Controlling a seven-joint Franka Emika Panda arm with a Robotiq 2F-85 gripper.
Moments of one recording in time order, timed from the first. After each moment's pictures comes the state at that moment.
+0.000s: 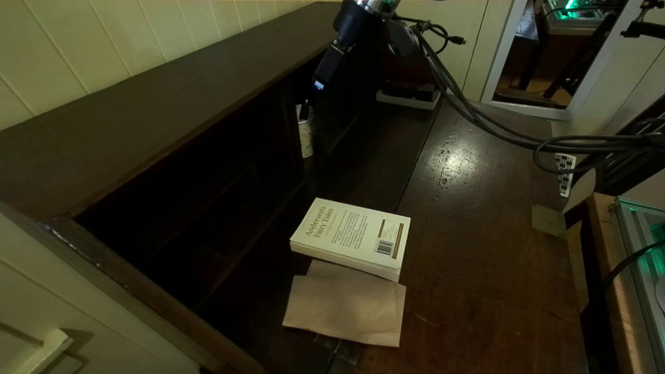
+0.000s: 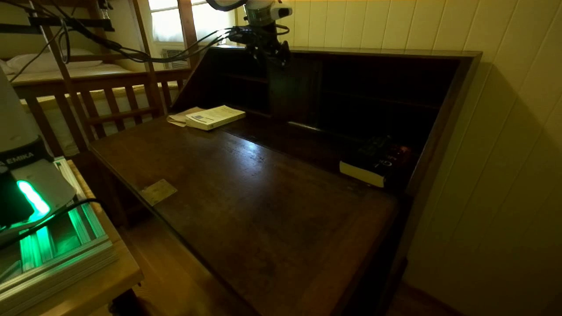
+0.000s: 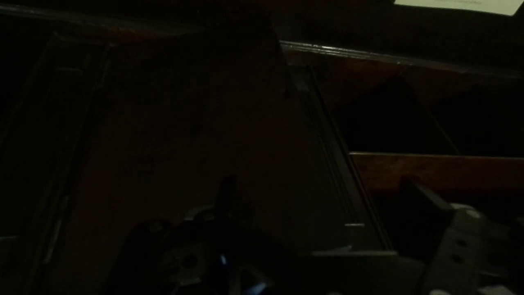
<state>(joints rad) -0.02 0.25 -0.09 -2.01 0.71 2.64 -0.88</state>
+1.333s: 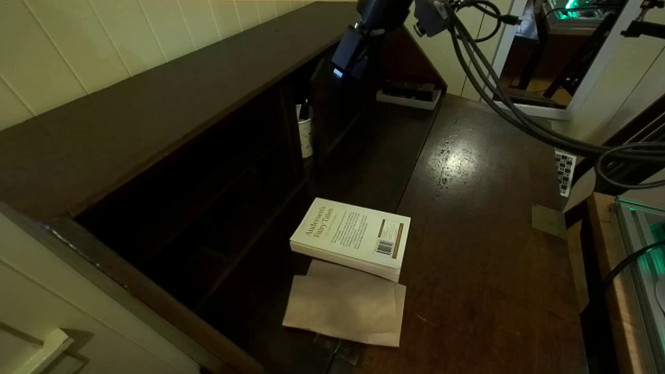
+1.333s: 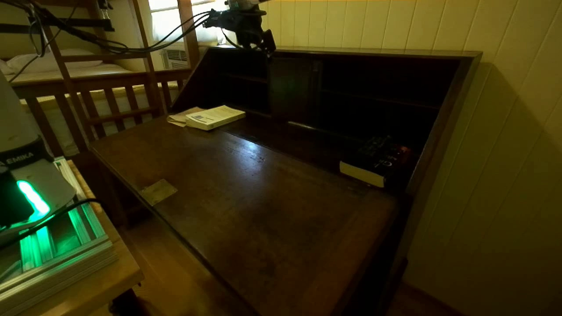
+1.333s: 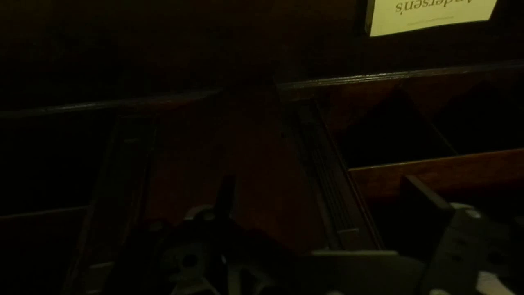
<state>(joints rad) -0.06 0.05 -0.04 -2.20 0.37 2.68 -0.36</state>
